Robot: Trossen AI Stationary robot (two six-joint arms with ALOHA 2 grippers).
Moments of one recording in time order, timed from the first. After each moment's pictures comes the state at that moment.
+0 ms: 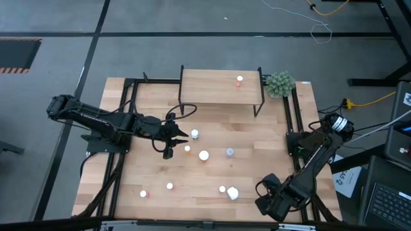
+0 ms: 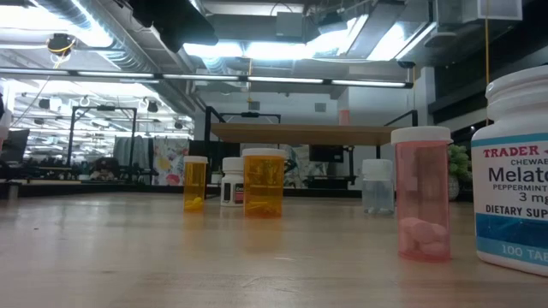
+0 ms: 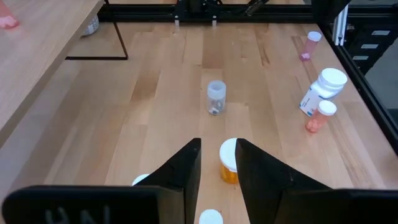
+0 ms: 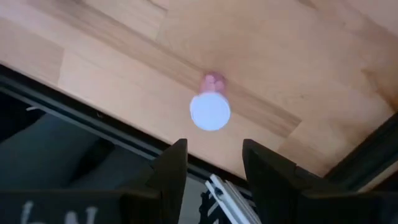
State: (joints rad) left arm -0.18 1.09 0.78 -0.12 -0.23 -0.10; right arm 0.93 1.67 1.25 -0.98 -0.08 2.04
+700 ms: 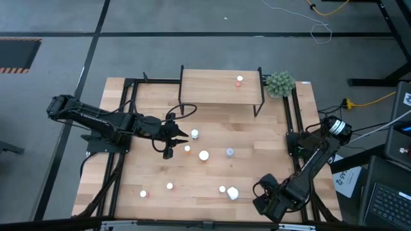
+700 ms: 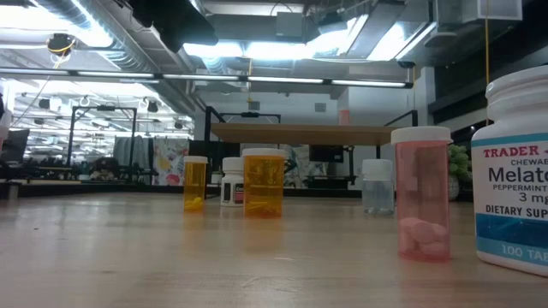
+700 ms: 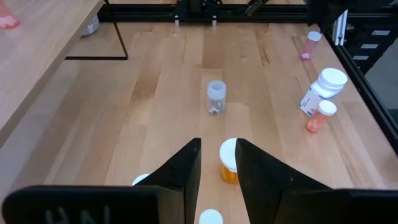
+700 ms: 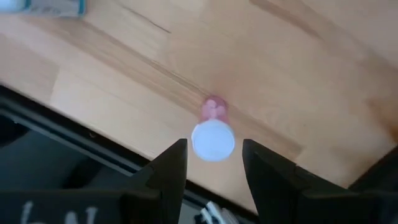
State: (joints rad) left arm -0.18 1.09 0.78 -0.12 -0.23 -0.10; right arm 0.93 1.71 1.25 -0.98 -0.02 1.99
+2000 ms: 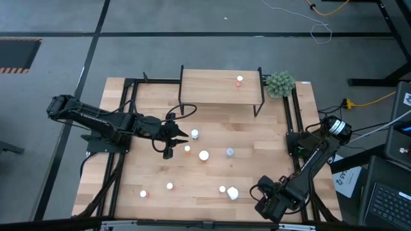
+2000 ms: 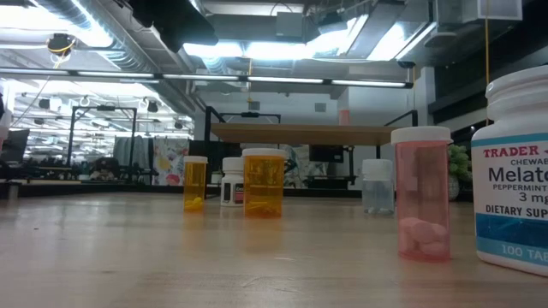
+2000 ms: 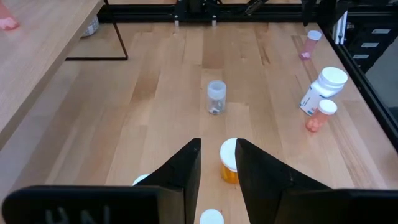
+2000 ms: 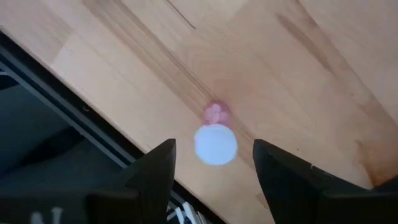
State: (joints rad) left arm -0.18 1.09 0.78 -0.12 -0.23 -0.09; right arm 0.92 1.71 1.25 -0.97 -0.01 1.72
